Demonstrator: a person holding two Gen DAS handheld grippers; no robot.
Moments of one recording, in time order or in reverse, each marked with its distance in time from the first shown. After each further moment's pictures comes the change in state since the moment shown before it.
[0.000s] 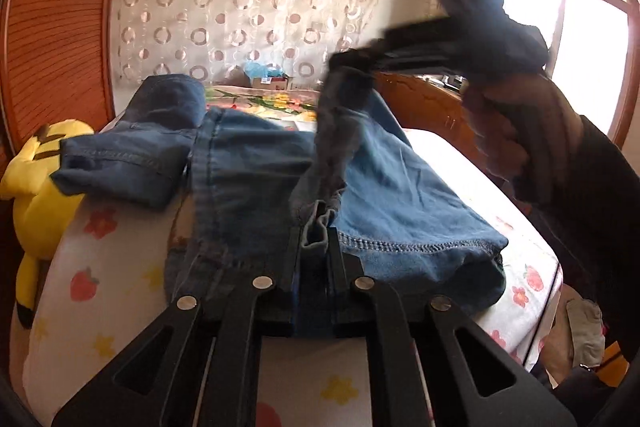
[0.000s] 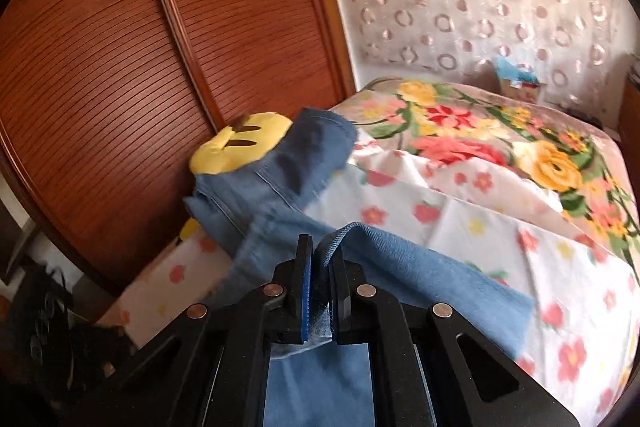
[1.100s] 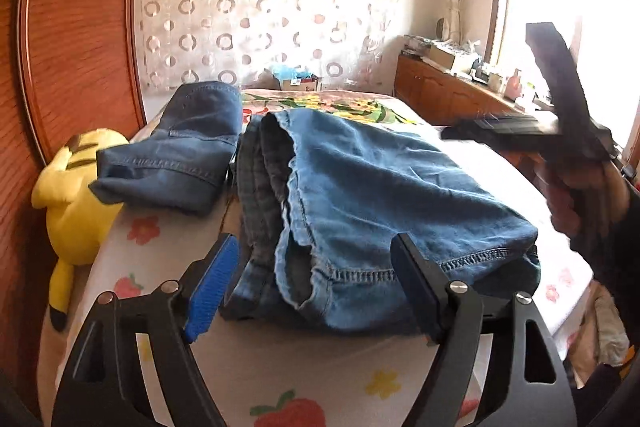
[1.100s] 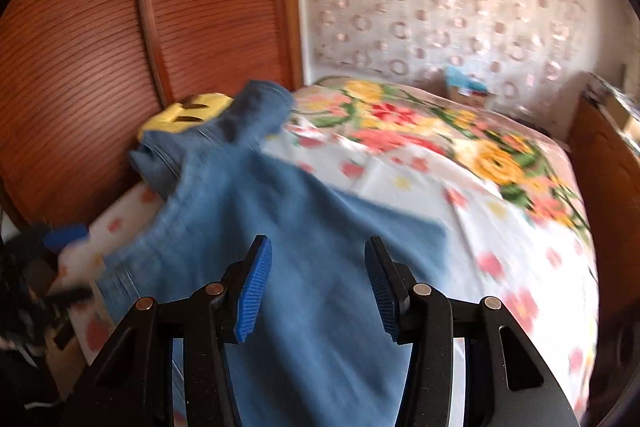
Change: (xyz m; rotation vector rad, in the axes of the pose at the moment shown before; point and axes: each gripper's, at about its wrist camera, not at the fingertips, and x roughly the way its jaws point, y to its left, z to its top) left arm 0.000 0.002 0.009 0.047 0.003 0.135; right arm -0.071 -0.048 -0.130 -0.044 -0.020 -0.242
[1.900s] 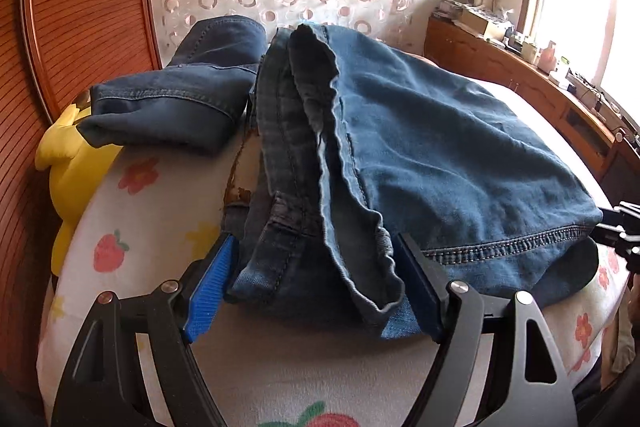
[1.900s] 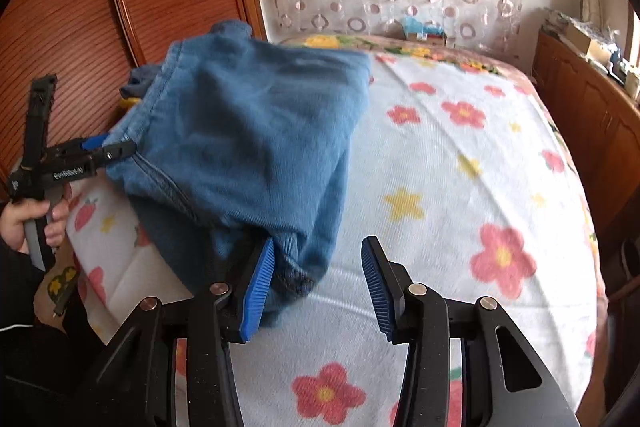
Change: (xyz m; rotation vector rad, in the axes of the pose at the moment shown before) left arm 0.051 0.020 -0.032 -0.042 0.149 0.084; right arm -0.100 -0.004 -0.141 0.146 0.102 -0.044
